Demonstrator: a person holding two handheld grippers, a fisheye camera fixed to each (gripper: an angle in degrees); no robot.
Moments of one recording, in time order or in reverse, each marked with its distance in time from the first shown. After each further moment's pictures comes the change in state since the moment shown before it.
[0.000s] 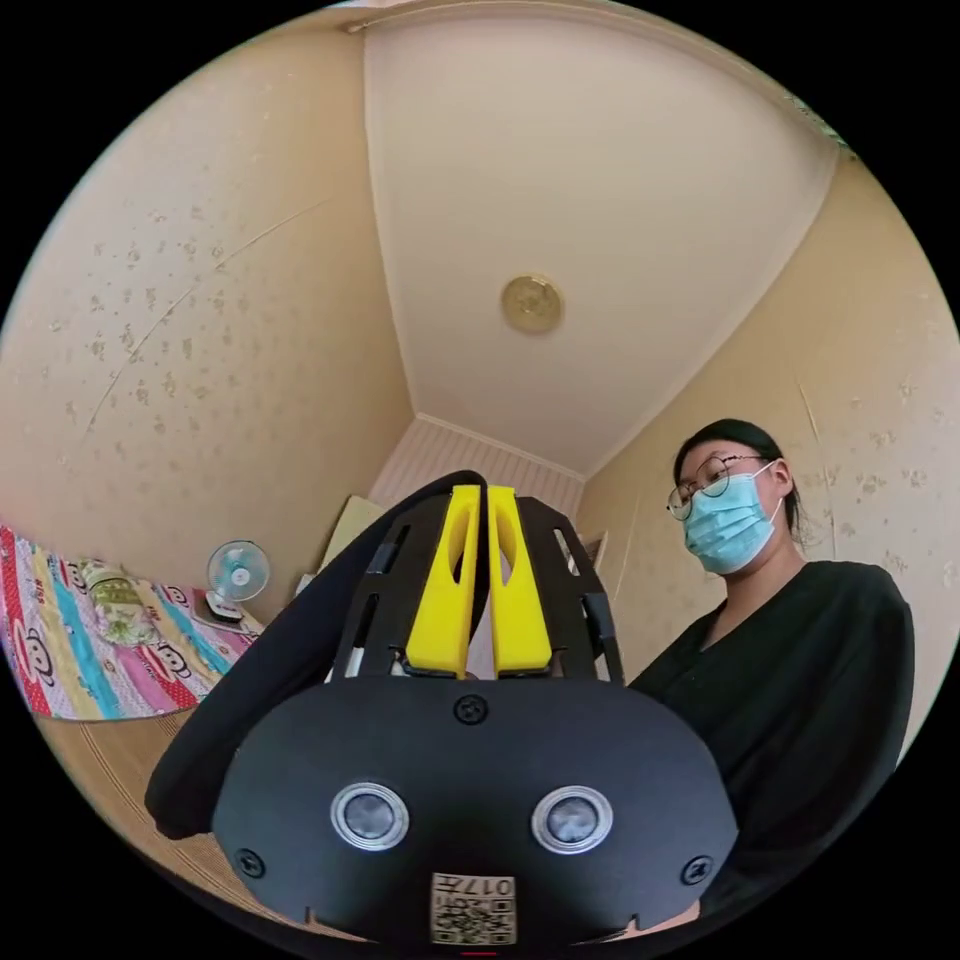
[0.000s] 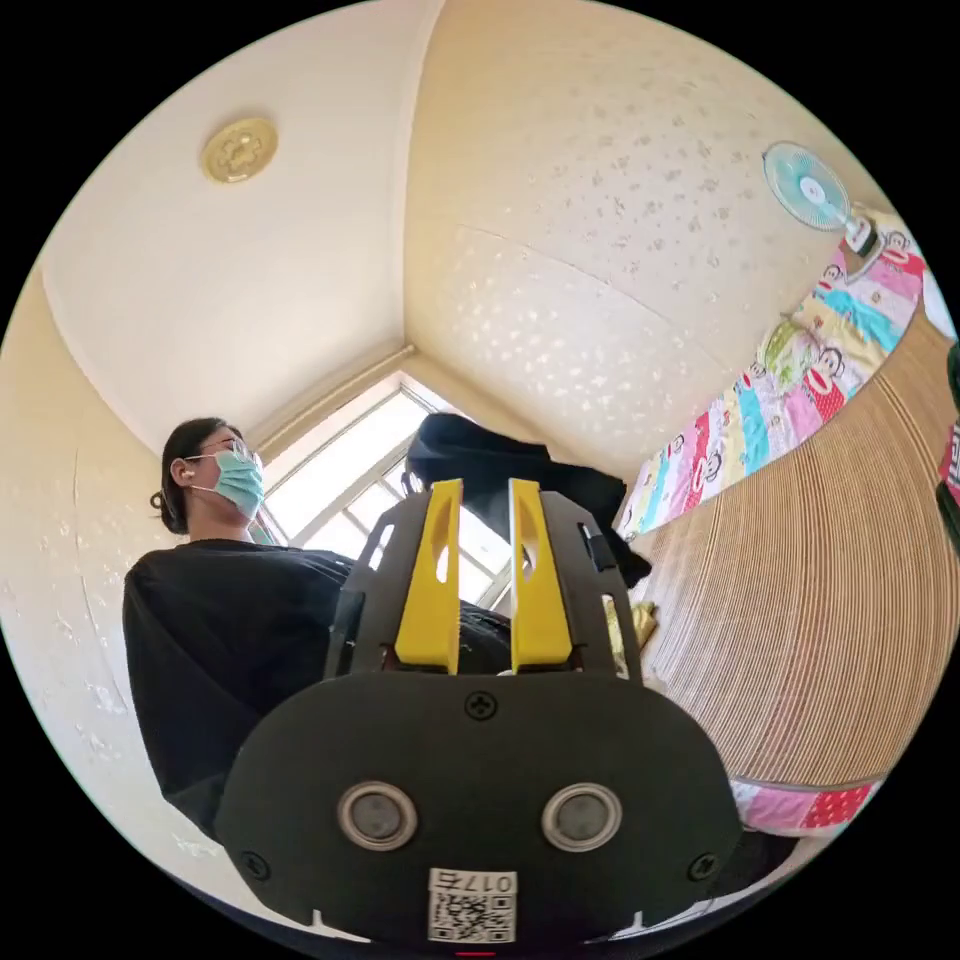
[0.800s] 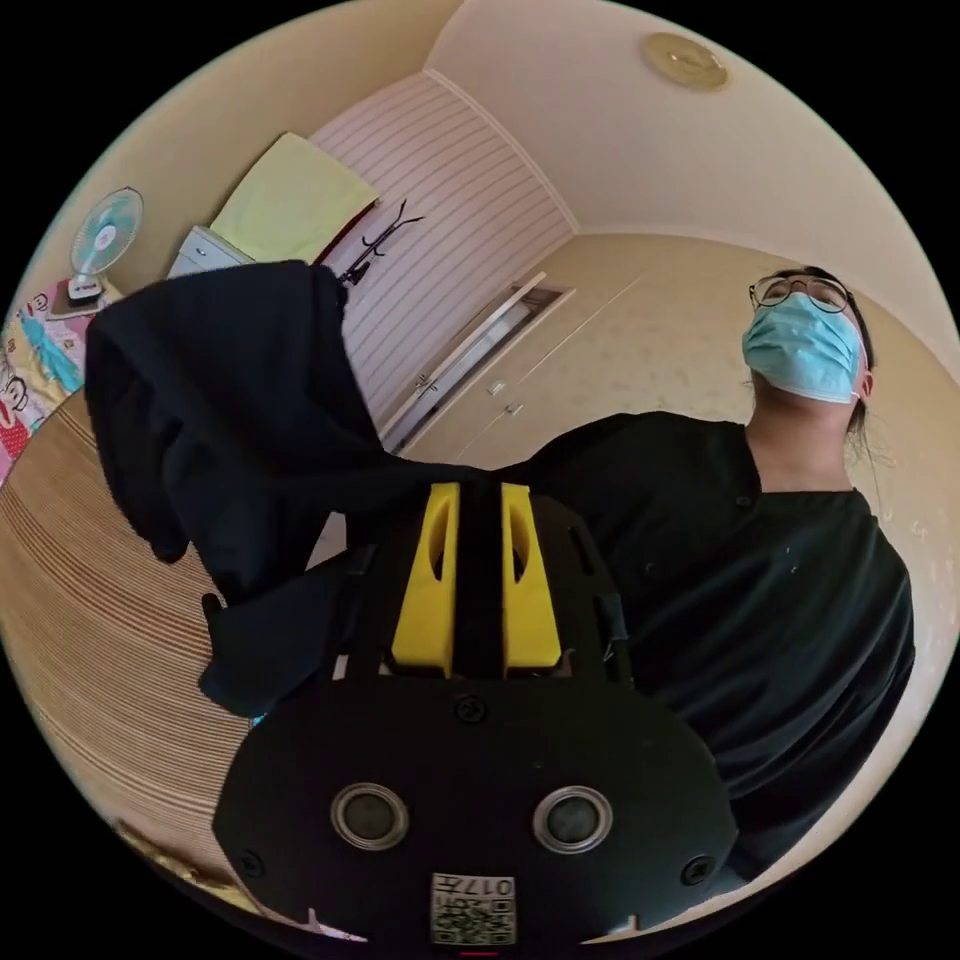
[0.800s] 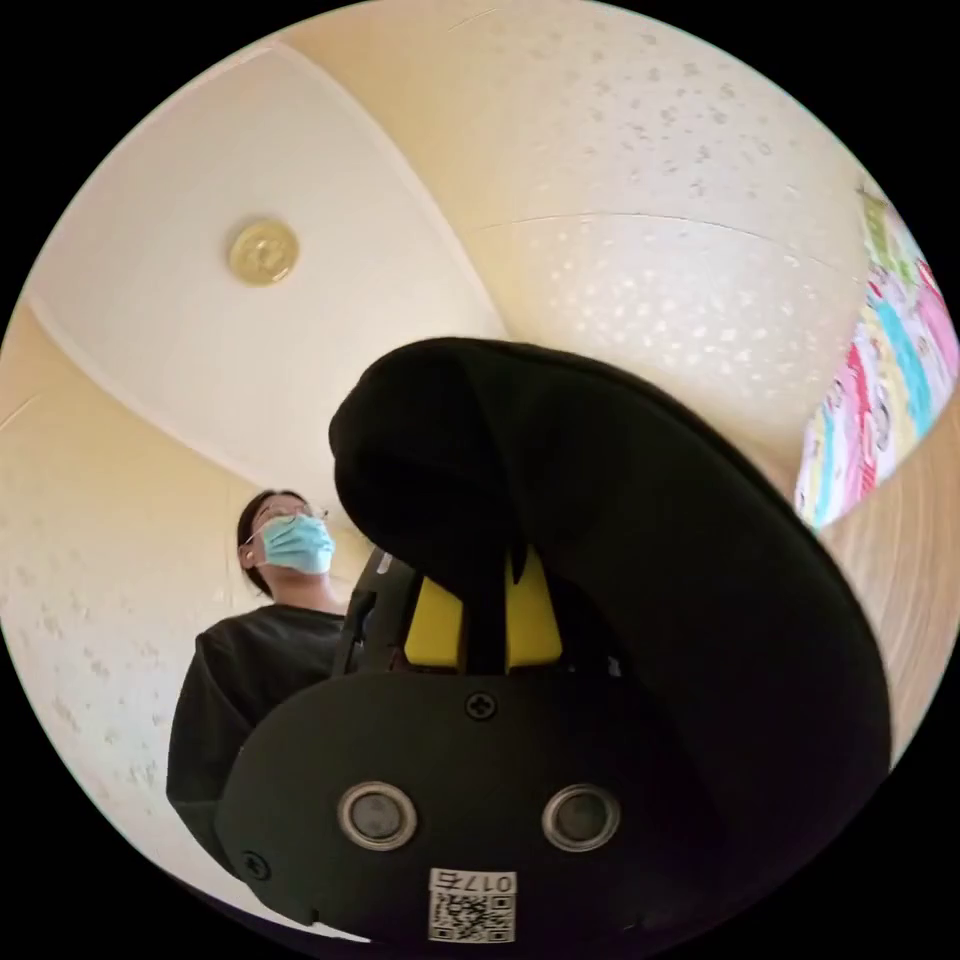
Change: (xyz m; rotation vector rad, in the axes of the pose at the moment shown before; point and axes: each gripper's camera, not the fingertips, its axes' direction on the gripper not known) left arm -0.074 0.344 0.098 -0.919 0.321 -0.407; right arm 0.240 -0.056 -0.015 -0.018 -0.572 0.064
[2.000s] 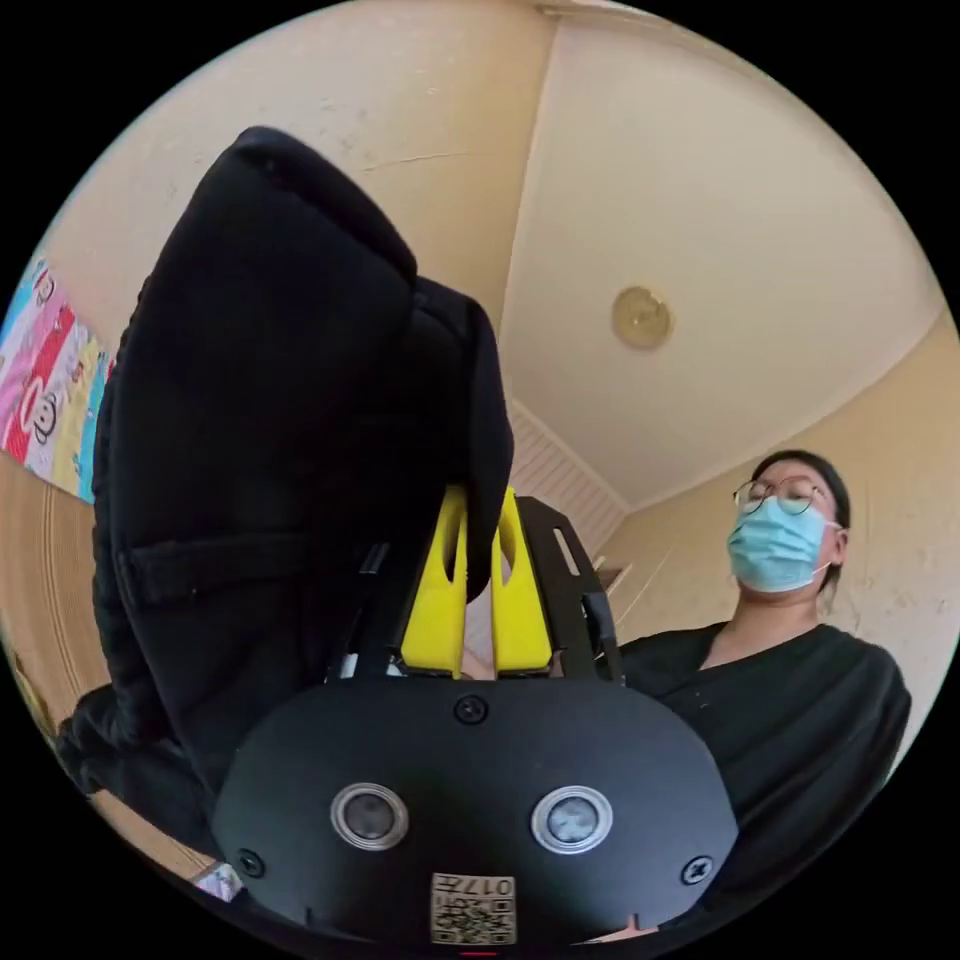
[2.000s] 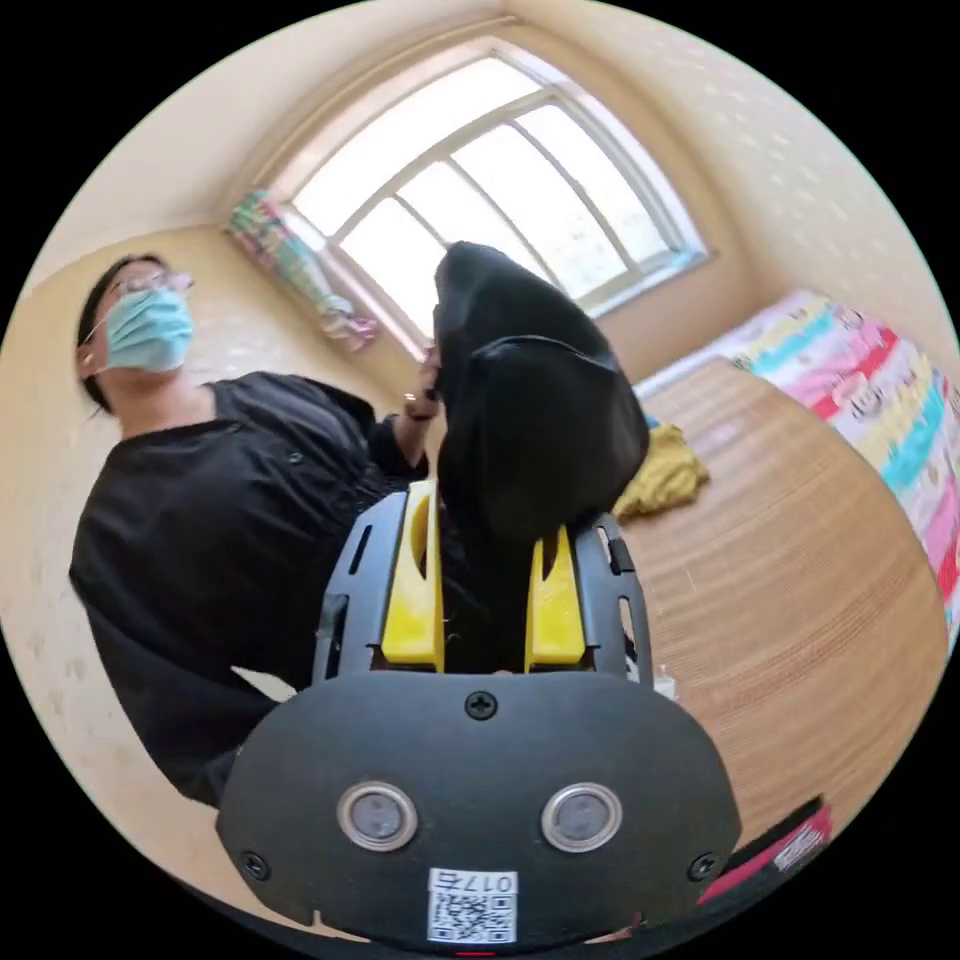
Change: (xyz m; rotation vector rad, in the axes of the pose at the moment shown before) left arm -0.141 0.227 -0.323 0.932 -0.274 0.006; right arm 0.220 0.209 0.137 -1.114 0.489 0.047
